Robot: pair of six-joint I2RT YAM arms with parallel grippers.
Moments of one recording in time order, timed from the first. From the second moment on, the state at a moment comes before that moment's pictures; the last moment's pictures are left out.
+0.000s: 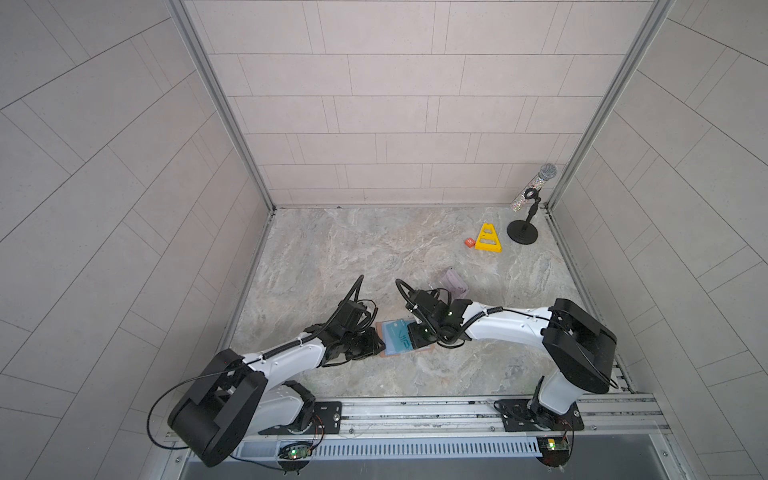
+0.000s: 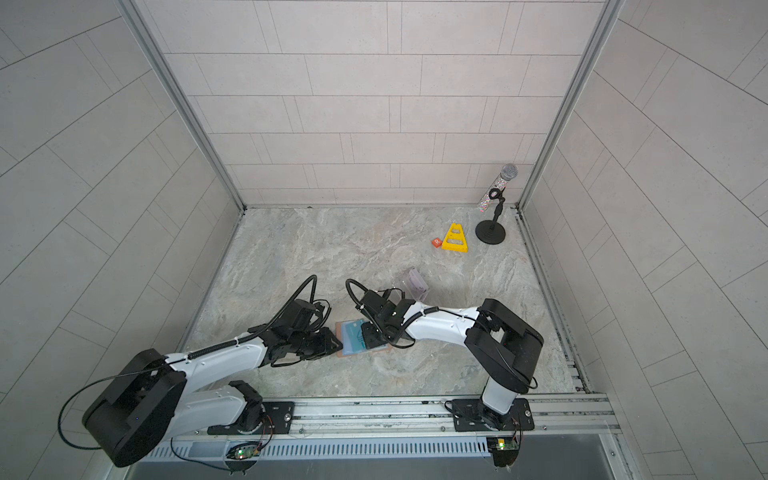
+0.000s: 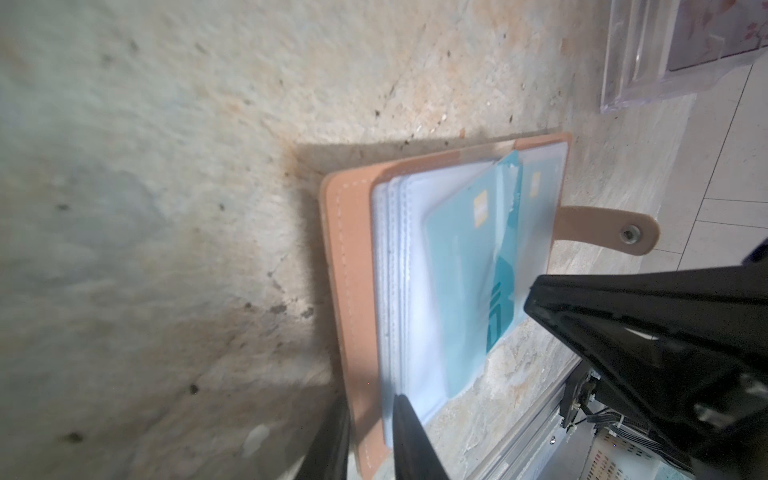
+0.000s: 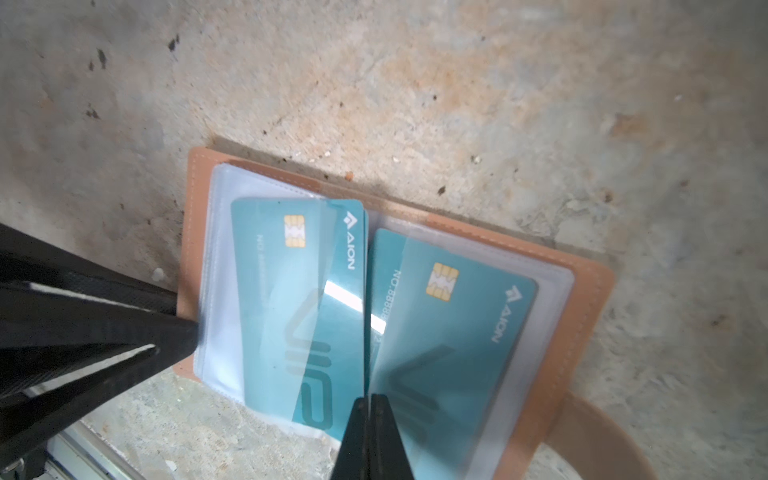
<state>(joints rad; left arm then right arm) -0.57 1.22 0.35 -0.15 0.43 -0.77 0.94 1.69 0.95 -0.41 -0.07 0.63</state>
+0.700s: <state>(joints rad) -0.57 1.24 0.35 -0.13 0.45 -0.77 0.94 1.72 0.95 -0.31 -0.19 0.64</state>
